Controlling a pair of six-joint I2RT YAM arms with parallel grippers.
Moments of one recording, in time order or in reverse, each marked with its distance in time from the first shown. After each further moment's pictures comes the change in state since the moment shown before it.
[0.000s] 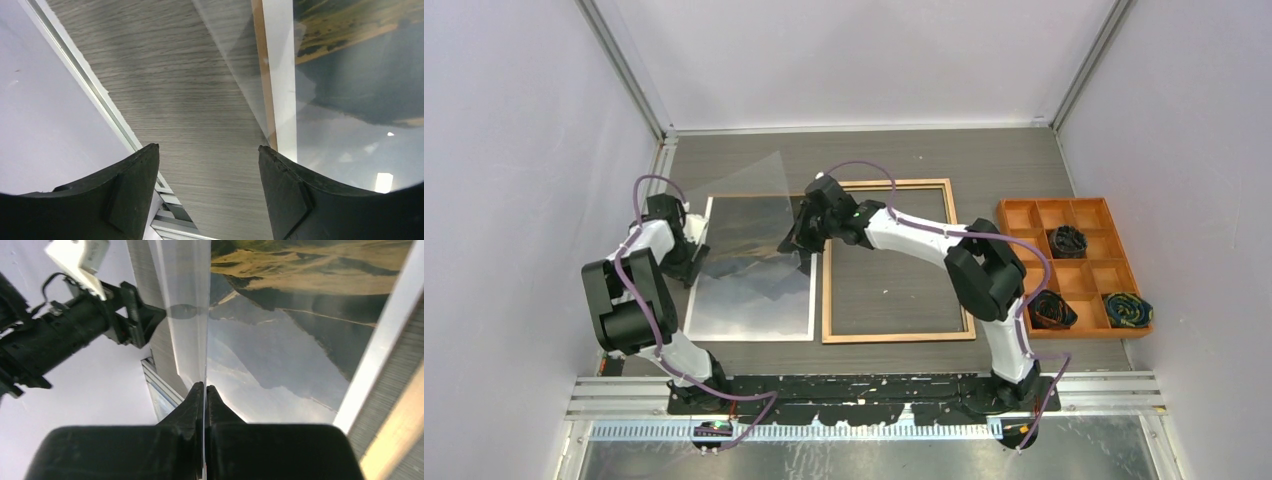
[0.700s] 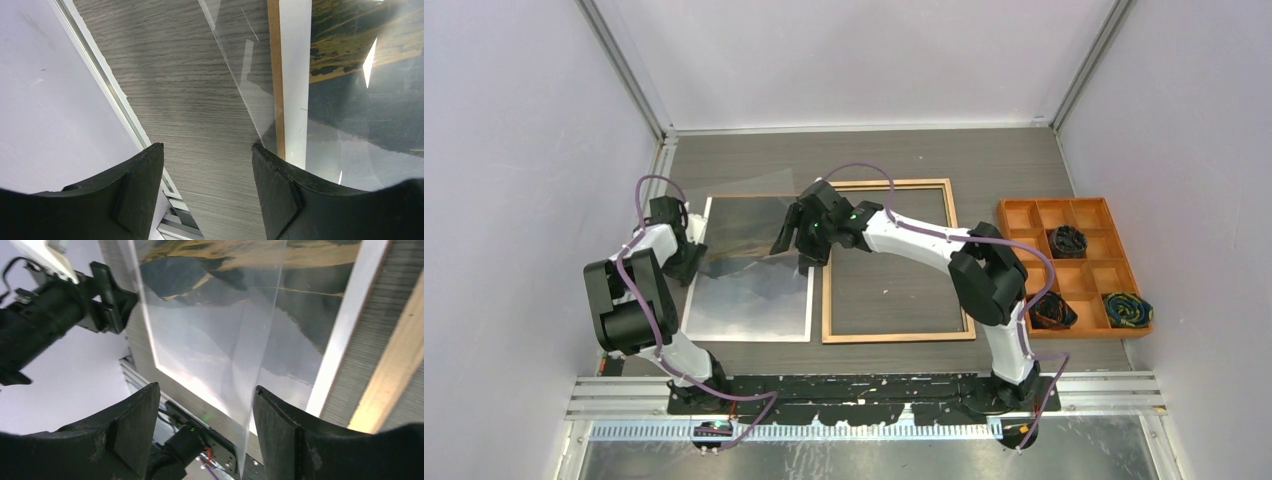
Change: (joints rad) left arm -0.010 0.001 -0.027 0.069 -0.032 -0.004; right arm 0.043 -0.020 0.043 -0.189 0.087 -0.067
